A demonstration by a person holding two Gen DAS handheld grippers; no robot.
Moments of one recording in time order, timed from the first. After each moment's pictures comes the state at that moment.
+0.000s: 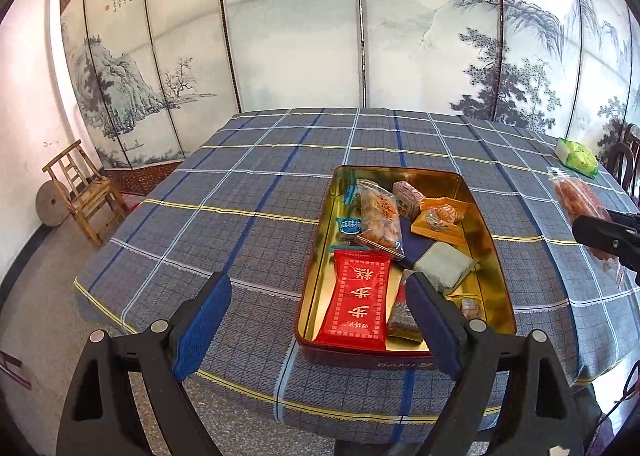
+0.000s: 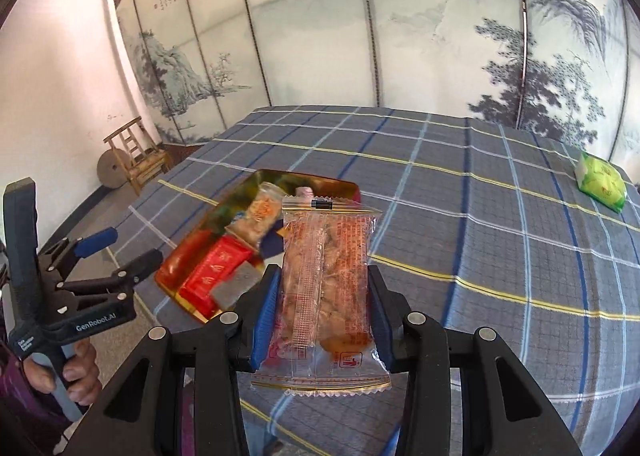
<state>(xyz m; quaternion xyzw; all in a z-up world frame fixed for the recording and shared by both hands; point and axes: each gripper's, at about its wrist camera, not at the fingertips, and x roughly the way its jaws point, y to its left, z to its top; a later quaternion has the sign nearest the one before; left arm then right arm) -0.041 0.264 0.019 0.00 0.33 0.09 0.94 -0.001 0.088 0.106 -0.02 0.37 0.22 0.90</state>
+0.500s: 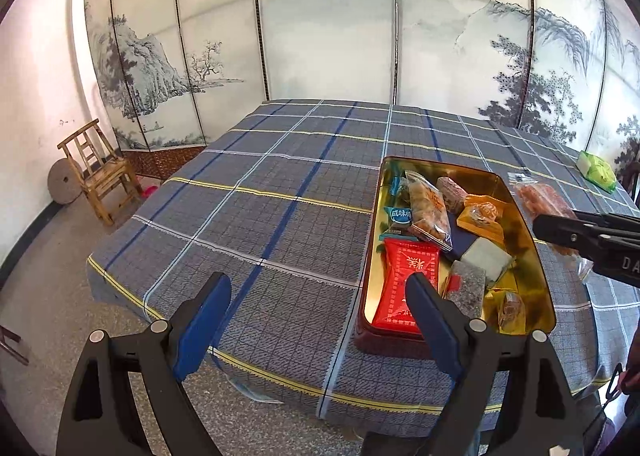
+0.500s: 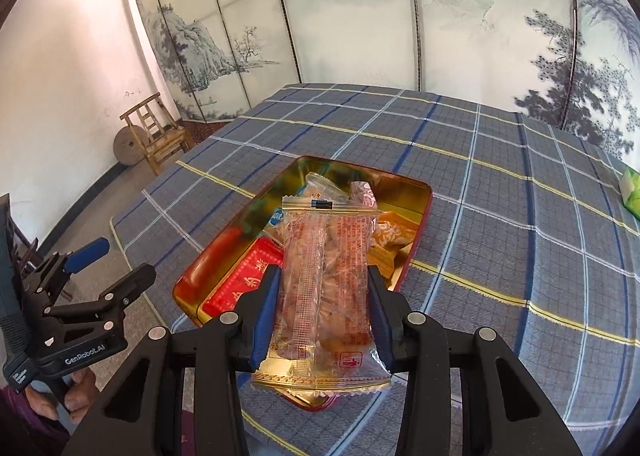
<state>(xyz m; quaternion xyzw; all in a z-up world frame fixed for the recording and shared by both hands) -0.052 0.303 0.009 -0.02 0.34 0.12 0.93 0.035 0.154 0.078 -0.04 0.41 0.26 0.88</state>
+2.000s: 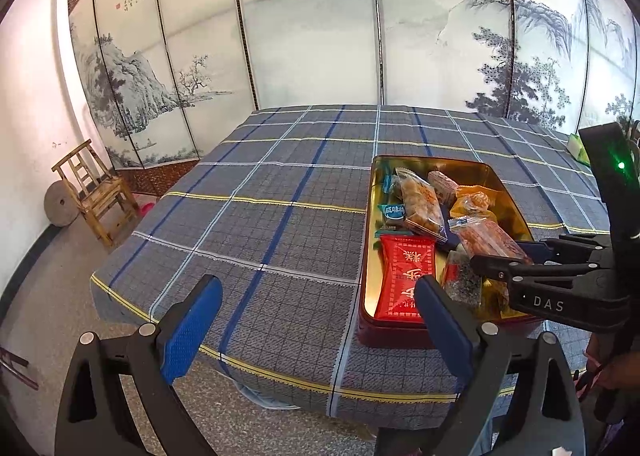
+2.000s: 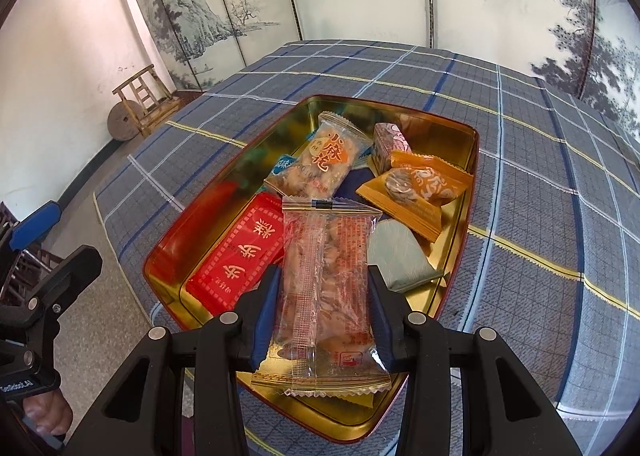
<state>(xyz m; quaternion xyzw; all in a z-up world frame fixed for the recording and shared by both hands) -0.058 0.300 0.012 0.01 0.33 0.10 0.94 0.040 0.186 0.024 -0.05 0.45 0.25 0.85</state>
